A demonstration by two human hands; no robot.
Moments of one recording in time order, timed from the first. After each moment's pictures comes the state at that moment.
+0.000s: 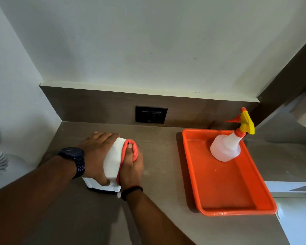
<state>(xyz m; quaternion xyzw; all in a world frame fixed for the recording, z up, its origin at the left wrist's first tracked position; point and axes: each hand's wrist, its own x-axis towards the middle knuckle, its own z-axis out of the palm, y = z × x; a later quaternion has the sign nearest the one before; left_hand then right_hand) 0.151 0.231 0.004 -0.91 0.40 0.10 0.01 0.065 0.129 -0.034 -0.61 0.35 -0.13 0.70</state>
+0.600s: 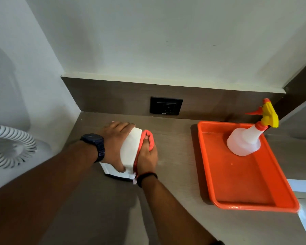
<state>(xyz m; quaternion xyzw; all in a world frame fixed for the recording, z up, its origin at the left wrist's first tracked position) 0.147 0.228 0.011 -0.92 0.39 0.11 0.02 0.064 0.127 -0.034 -0.60 0.37 -0.11 0.71</state>
